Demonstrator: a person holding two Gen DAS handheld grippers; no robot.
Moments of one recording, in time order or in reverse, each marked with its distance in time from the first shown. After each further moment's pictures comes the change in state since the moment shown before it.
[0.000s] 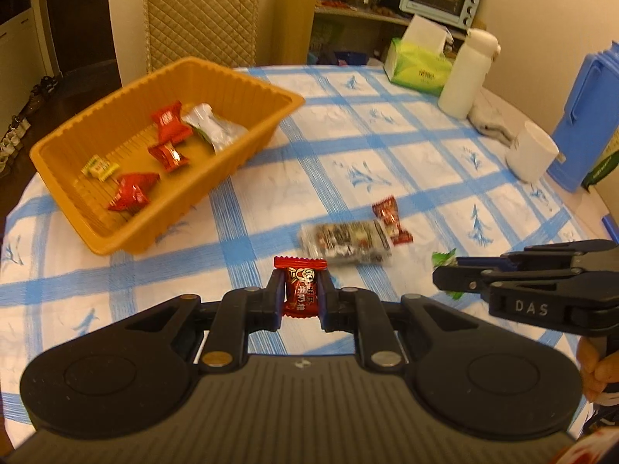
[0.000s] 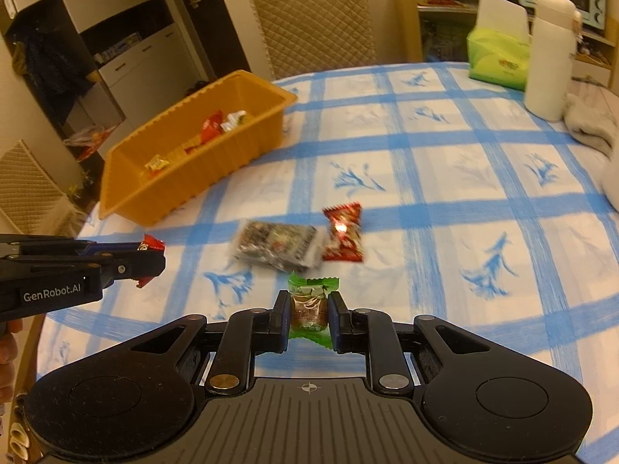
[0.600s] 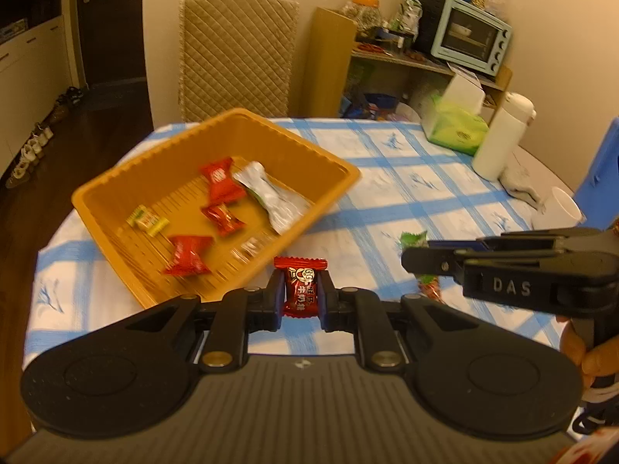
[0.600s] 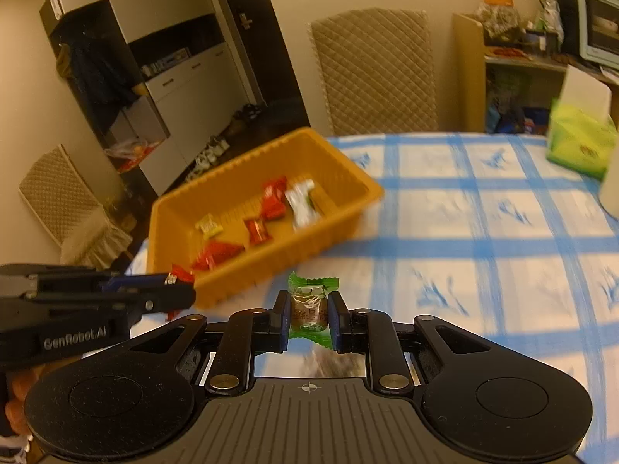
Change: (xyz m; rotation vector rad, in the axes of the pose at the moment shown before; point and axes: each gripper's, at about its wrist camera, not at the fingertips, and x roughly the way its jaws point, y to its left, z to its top) left arm -0.012 0.050 0.045 -0.064 -0.099 0.052; right arm 0.032 0.049 0.083 -0.095 -0.088 0.118
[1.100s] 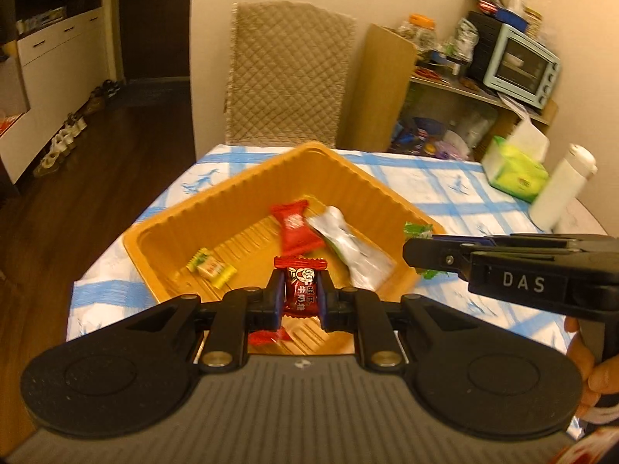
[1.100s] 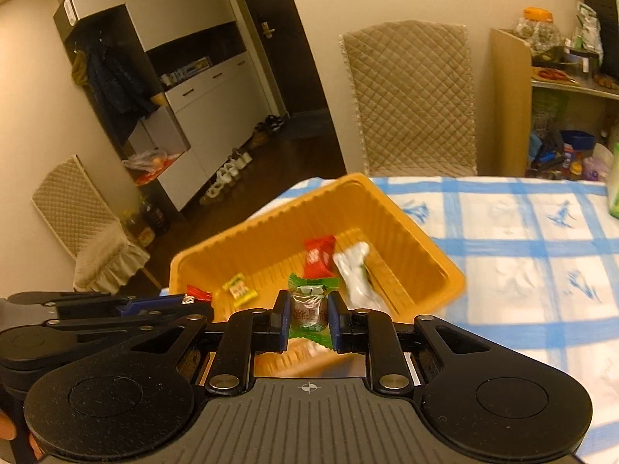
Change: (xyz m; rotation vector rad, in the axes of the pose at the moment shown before) left arm 0.029 0.067 0.046 -0.094 -0.024 0.089; right arm 0.071 0.035 0.070 -0.026 -0.021 0.066
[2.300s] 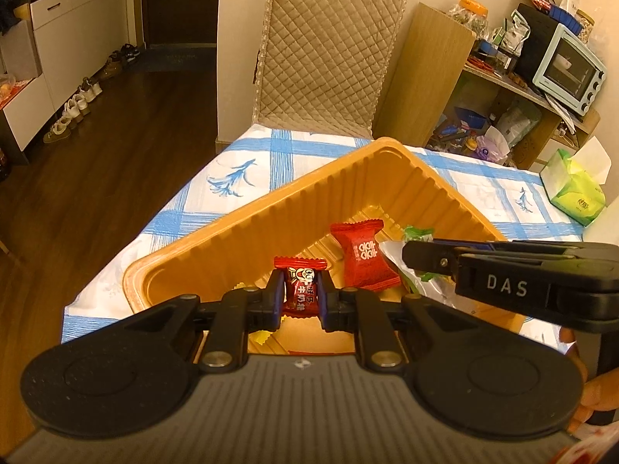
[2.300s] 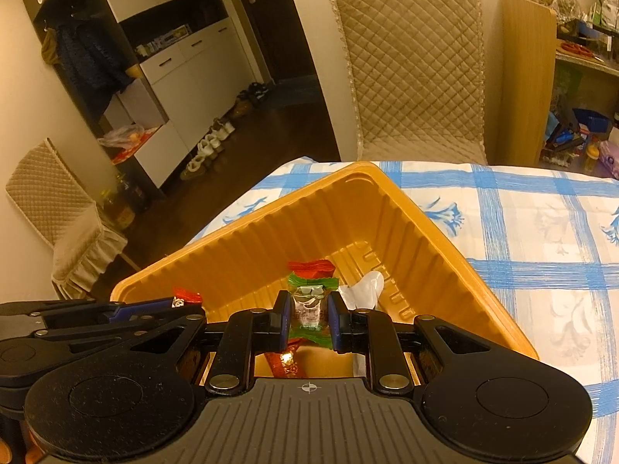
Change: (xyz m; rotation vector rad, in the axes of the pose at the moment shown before) left arm 0.089 0.051 0.034 -0.076 0.099 0.040; right arm 0.114 -0.015 0.036 0.026 0.114 -0.047
